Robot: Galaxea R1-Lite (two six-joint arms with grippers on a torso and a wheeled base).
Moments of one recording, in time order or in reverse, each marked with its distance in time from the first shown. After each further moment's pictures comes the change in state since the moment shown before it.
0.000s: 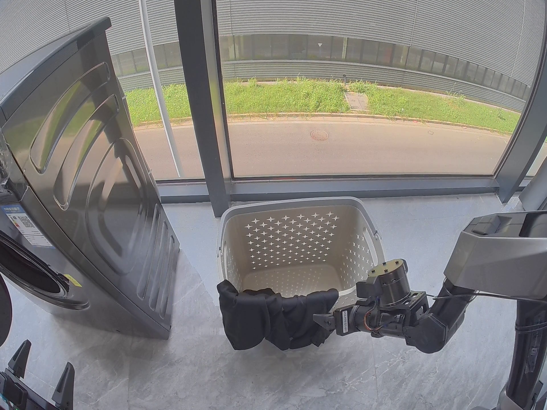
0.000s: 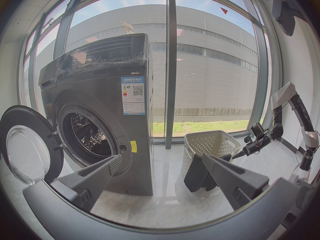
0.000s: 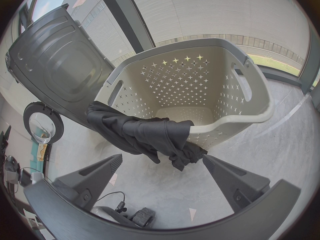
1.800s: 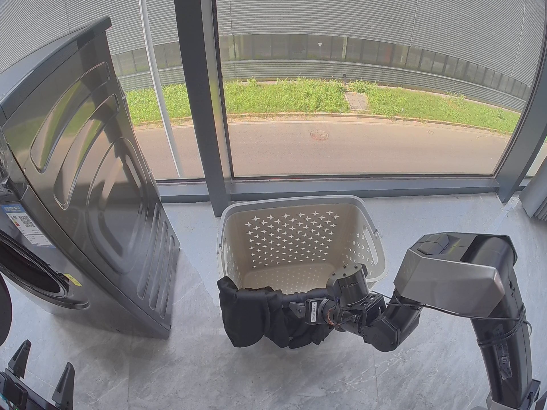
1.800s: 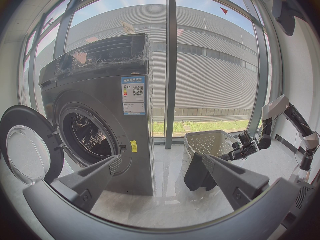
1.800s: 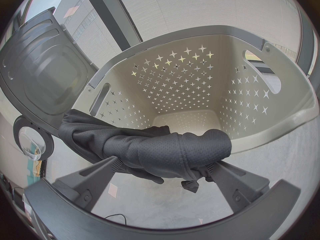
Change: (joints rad) left arm 0.000 0.000 0.000 0.000 0.000 0.000; right arm 0.044 0.250 -0.311 -0.001 -0.118 0.112
